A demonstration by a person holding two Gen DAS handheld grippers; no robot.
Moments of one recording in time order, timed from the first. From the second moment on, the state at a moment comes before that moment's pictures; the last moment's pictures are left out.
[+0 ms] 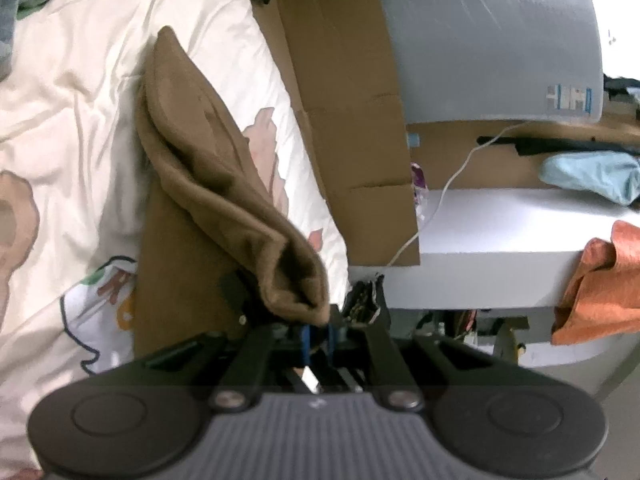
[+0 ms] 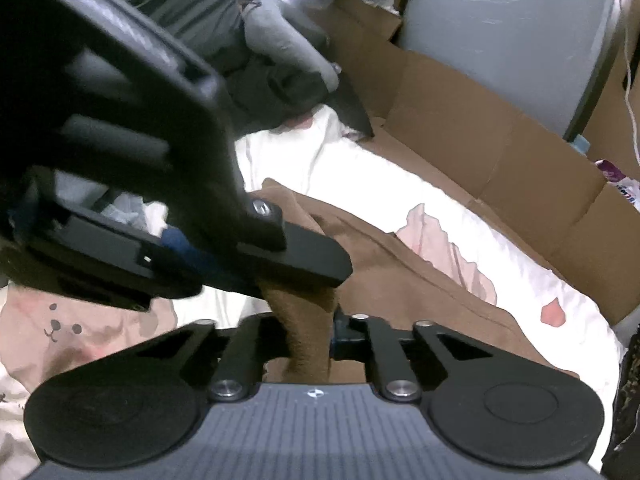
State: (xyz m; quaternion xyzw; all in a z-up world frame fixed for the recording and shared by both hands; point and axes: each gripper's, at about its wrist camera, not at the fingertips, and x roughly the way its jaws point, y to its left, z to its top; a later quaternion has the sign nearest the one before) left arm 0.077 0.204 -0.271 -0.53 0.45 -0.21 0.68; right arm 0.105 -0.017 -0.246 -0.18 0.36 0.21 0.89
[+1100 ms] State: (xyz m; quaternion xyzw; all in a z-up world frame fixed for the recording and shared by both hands) left arm 0.162 0.230 -0.386 -0.56 0.47 -0.09 0.67; right arm 0.123 -0.041 -0.239 -0.09 0.39 0.22 0.89
